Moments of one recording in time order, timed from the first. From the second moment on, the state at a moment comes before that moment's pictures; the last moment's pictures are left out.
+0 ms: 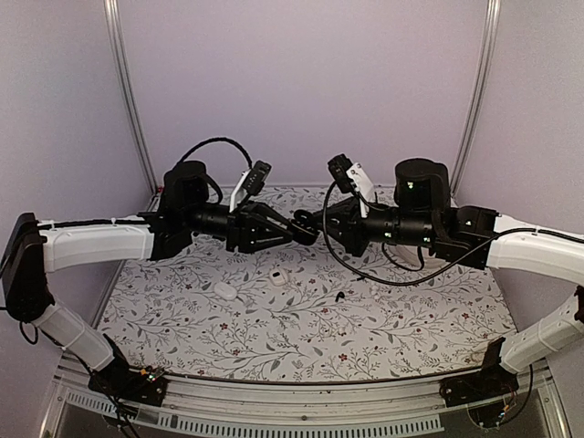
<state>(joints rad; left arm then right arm) -0.72 1.49 0.97 0.47 1.04 -0.35 0.99 1.31 1.10 -0.05 -0.09 0.08</state>
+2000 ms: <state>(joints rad) -0.77 1.41 0.86 0.44 0.98 -0.16 0.93 1.38 1.19 -0.11 -0.34 0.17</state>
